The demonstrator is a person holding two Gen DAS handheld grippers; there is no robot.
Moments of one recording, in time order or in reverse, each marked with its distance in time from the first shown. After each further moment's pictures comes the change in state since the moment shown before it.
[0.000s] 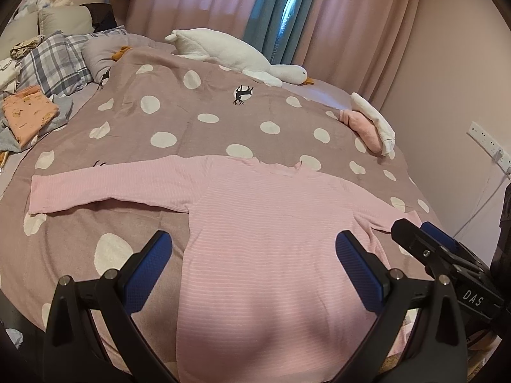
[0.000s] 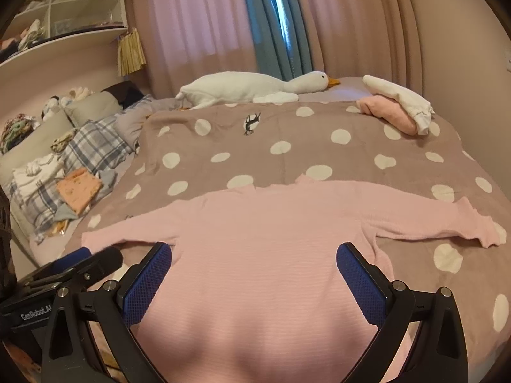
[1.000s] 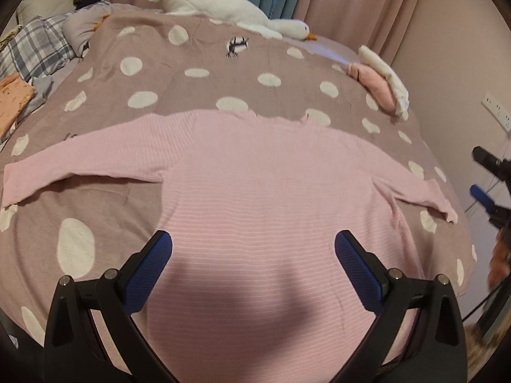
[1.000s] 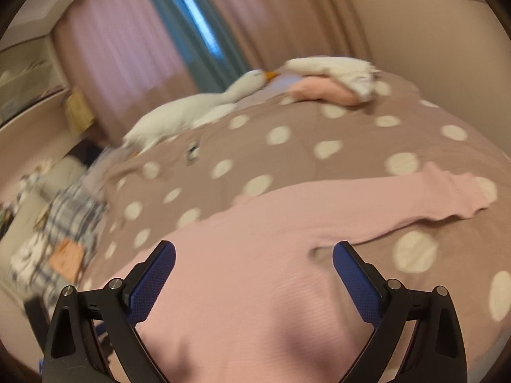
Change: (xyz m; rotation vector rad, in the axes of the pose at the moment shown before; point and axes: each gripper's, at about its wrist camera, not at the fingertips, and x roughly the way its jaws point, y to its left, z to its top) left arm 0.083 -0.011 -0.017 0.041 0.191 0.022; right arm -0.001 -0.134 0.026 0.339 -0.025 -0.083
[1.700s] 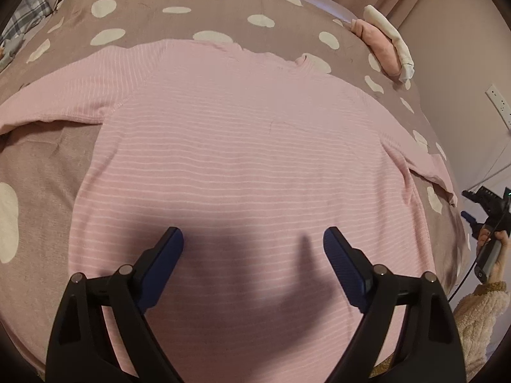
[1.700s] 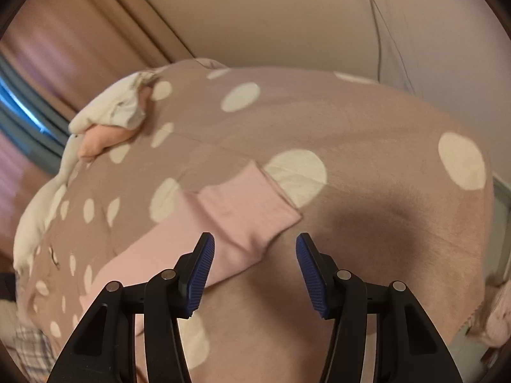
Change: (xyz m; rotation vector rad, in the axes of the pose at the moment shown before) left arm 0.074 -0.003 -0.019 -0.059 0.196 -0.090; right arm 0.016 -0.249 0.015 0.545 0.042 -0.428
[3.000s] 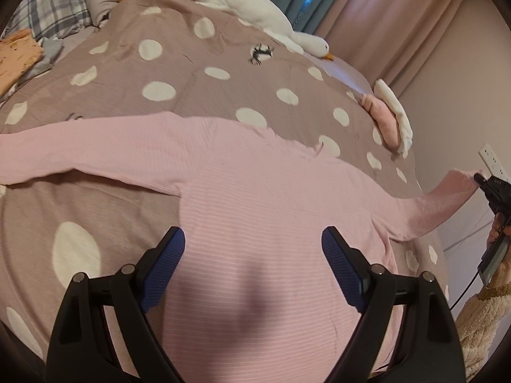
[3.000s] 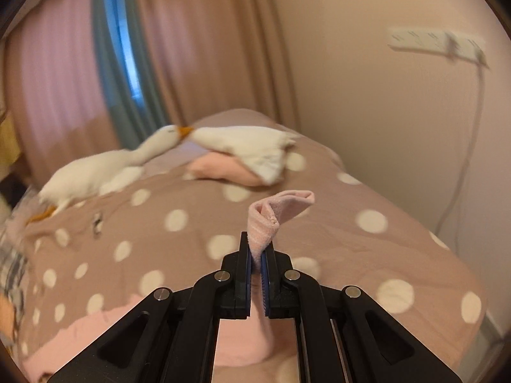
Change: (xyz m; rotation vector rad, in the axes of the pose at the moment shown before) left arm -0.090 0.049 0.030 -0.123 -0.238 -0.011; right arm -0.106 0.207 -0.017 -0.533 -0.327 0.157
